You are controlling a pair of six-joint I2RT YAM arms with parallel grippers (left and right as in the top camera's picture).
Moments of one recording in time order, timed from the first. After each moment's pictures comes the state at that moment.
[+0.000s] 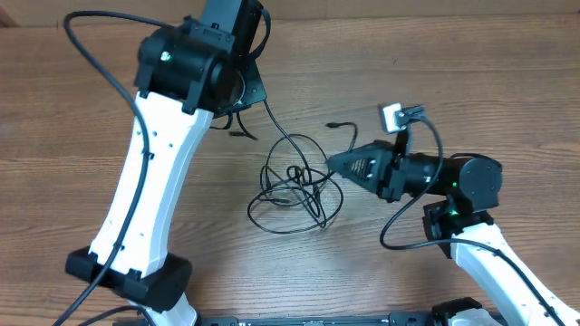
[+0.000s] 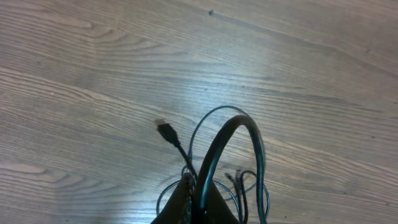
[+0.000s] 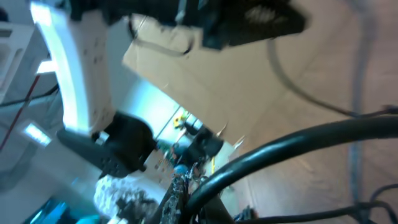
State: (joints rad) left arm -0.41 1.84 2.27 -1.57 -0.16 -0.69; right arm 0.25 1.22 0.58 1.05 -1.18 1.28
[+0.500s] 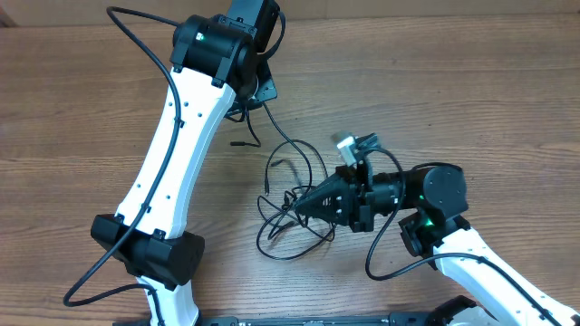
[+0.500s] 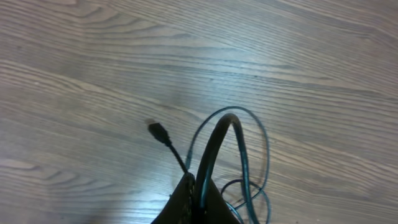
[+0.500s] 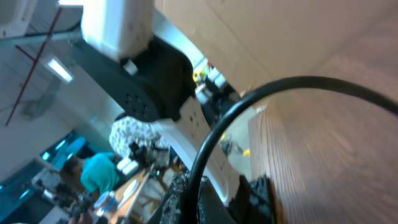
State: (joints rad) left arm -0.41 1.96 2.27 -1.56 -0.15 -0.70; right arm 0.48 1.22 0.58 0.98 -1.22 1.08
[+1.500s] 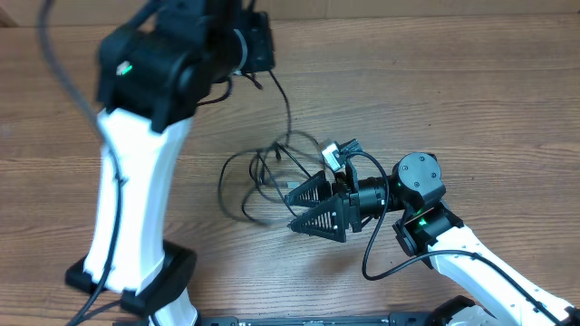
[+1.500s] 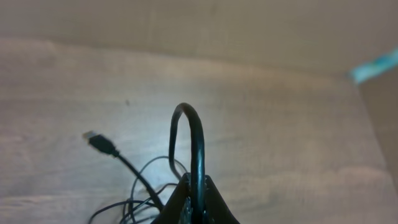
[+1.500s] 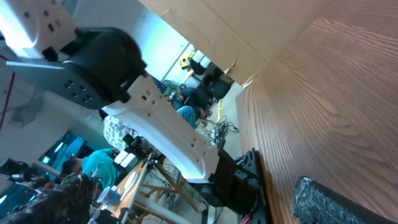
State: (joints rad) left arm -0.40 1.87 2.65 -1.48 0.00 -0.47; right arm 0.51 1.25 0.58 0.71 -1.21 0.90
